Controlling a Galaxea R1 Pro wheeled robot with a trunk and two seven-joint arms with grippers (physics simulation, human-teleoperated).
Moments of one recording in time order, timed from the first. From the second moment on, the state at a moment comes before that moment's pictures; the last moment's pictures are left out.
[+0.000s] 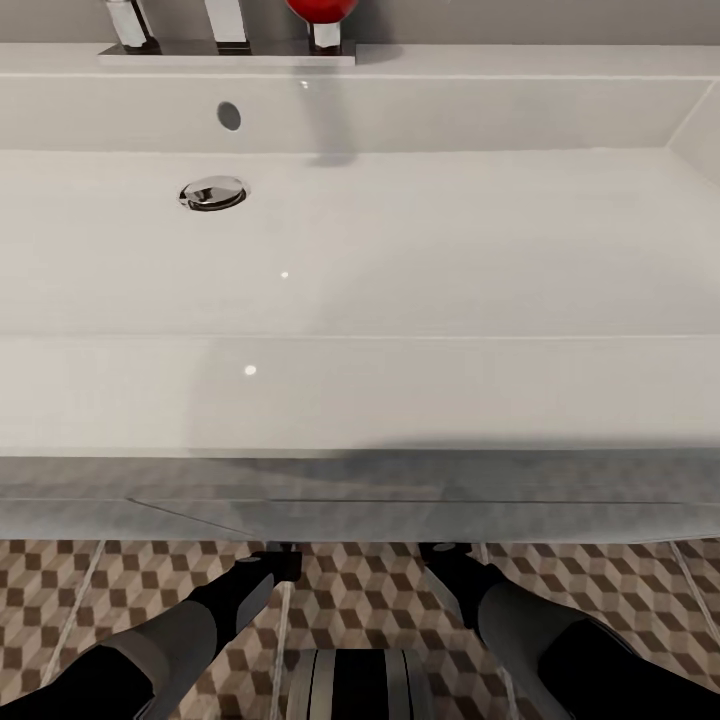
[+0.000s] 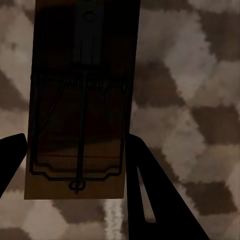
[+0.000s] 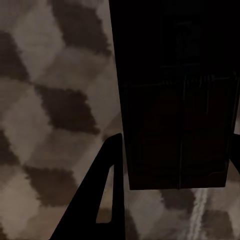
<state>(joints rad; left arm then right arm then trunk) -0.79 -0.07 -0.49 -0.18 0.50 0.13 0.08 -0.86 0.14 0.55 -0.12 -0.30 0.08 -0.37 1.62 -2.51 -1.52</state>
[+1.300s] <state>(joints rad) -0.79 -0.07 -0.49 -0.19 0.49 0.12 0.08 -0.86 0.14 0.55 -0.12 -0.30 0.02 -0.37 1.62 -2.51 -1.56</state>
